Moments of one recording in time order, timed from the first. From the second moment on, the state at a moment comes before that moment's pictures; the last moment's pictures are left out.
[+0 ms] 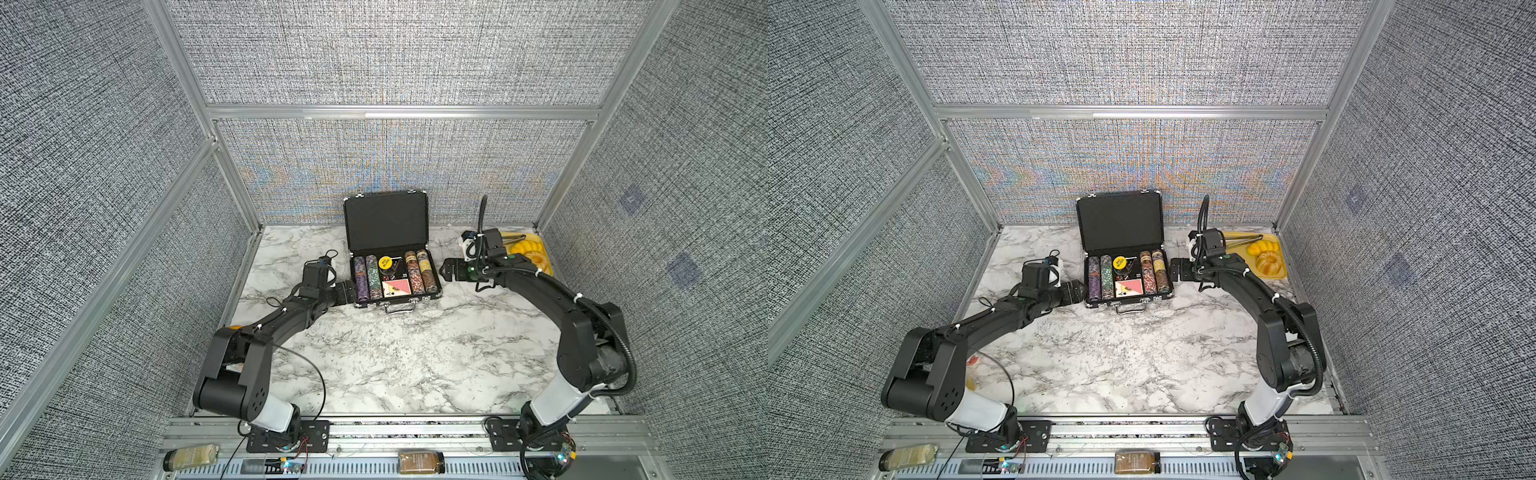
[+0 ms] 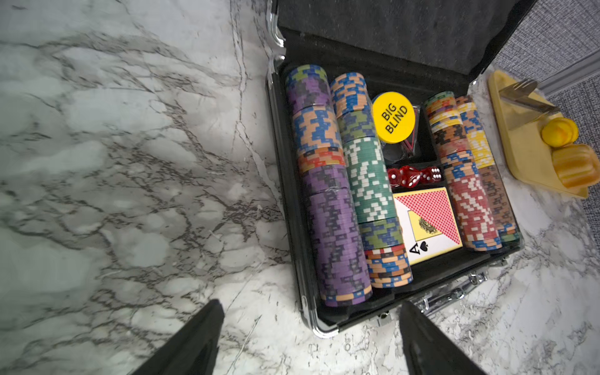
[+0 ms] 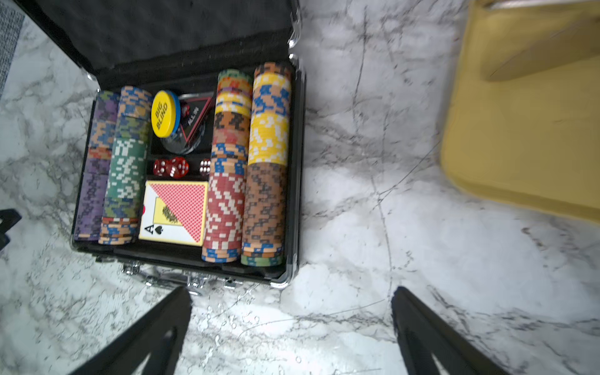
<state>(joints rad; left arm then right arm) -0.27 1.55 0.82 -0.05 0.24 -0.40 0.28 1.71 1.30 -0.52 -0.20 0.23</state>
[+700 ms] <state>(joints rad) -0.29 1.74 0.98 -0.20 0.21 -0.40 0.31 1.93 1.43 -0.65 -0.20 0.29</state>
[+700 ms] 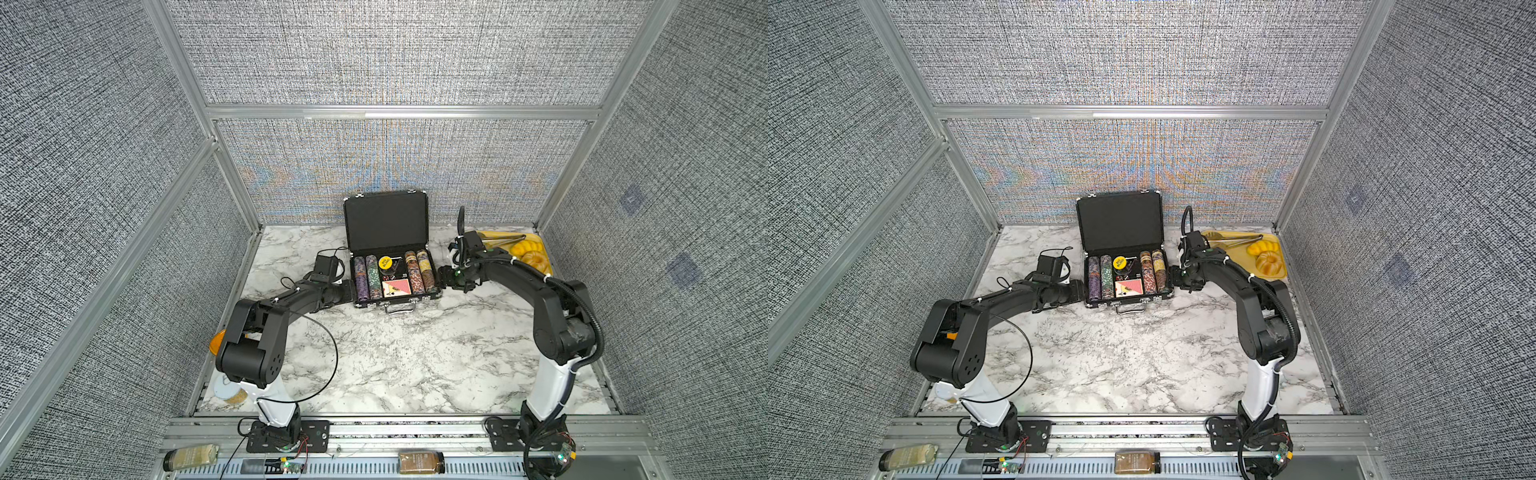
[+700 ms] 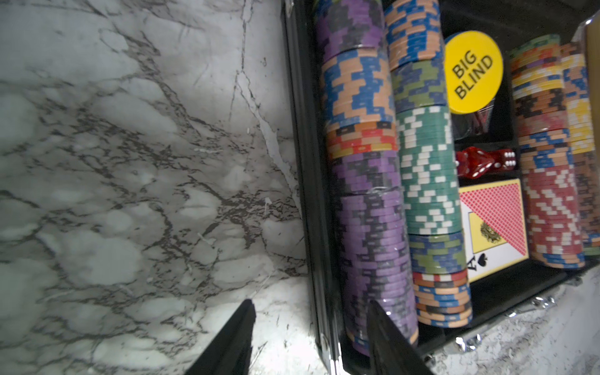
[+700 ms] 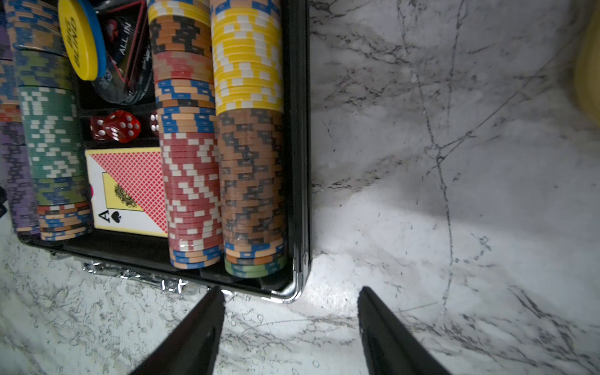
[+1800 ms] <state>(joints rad) -0.31 1.85 1.06 -0.25 0.20 -0.40 0.33 2.05 1.49 -0.60 -0.11 0.31</state>
